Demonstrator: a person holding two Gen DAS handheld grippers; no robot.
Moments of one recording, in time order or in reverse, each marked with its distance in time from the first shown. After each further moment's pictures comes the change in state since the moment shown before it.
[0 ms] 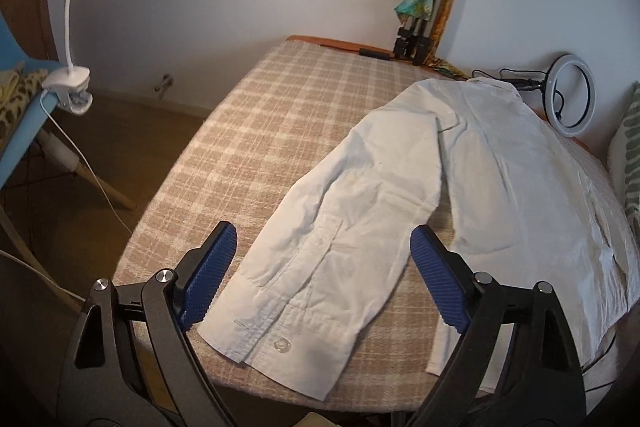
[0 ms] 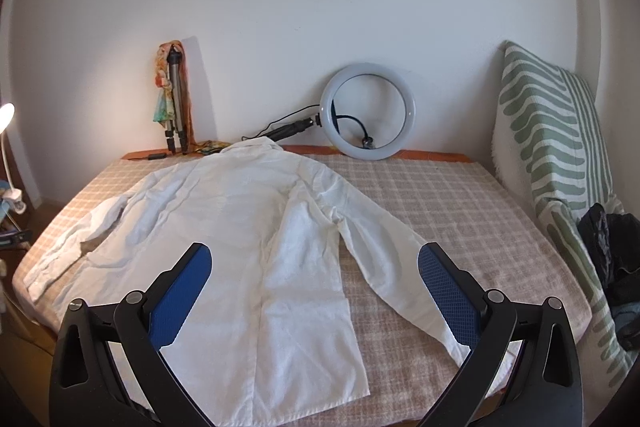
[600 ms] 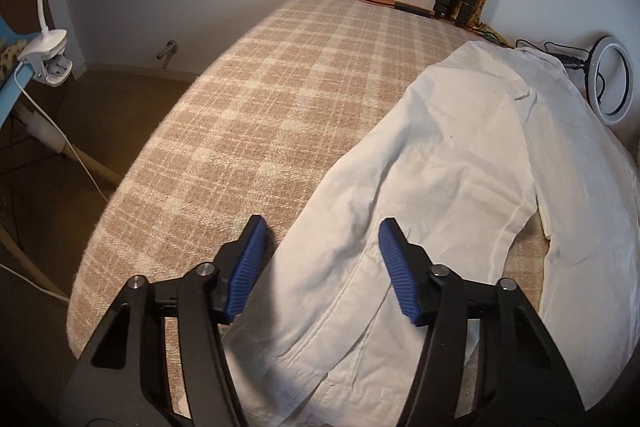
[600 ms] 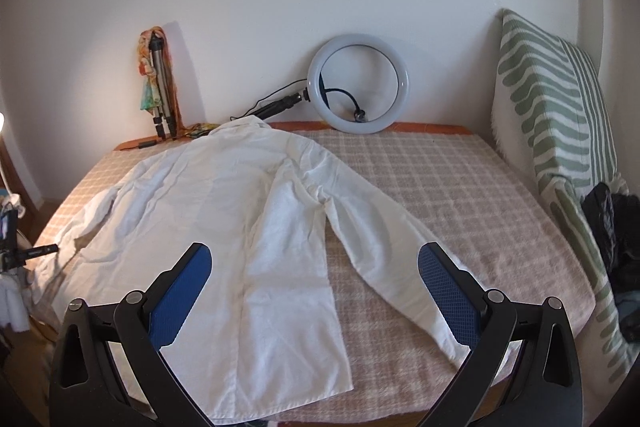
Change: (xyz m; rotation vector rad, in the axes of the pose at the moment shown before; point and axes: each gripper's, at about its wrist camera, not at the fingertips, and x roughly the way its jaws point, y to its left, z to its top) left arm 0.084 0.010 -0.006 0.010 0.091 0.058; right arm 0.018 -0.028 0.006 0.032 0.092 -0.002
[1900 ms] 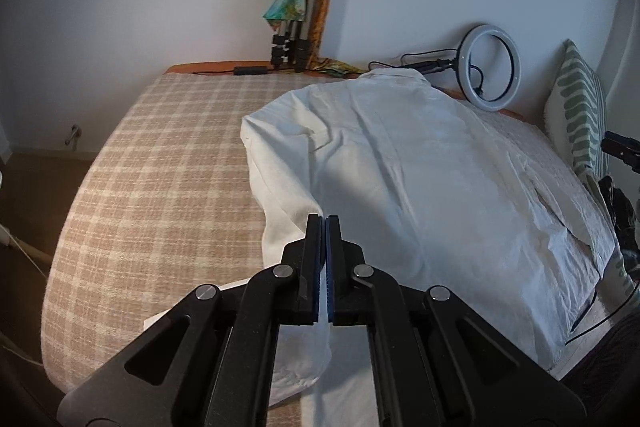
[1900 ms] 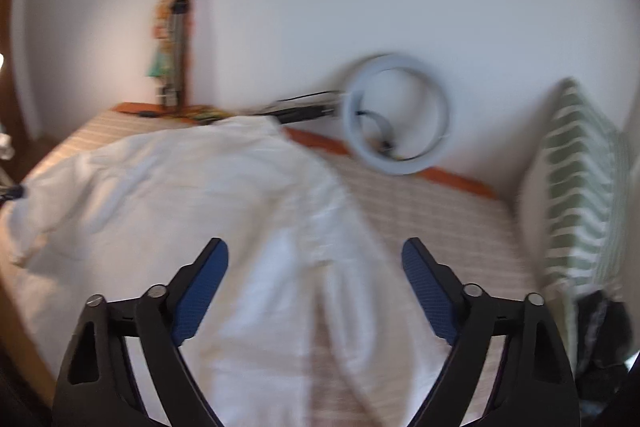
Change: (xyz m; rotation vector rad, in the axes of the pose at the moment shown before) left arm -0.081 -0.134 0.024 0.216 -0.127 -0.301; right arm 0.075 0.036 0.063 -0.230 0.046 0.045
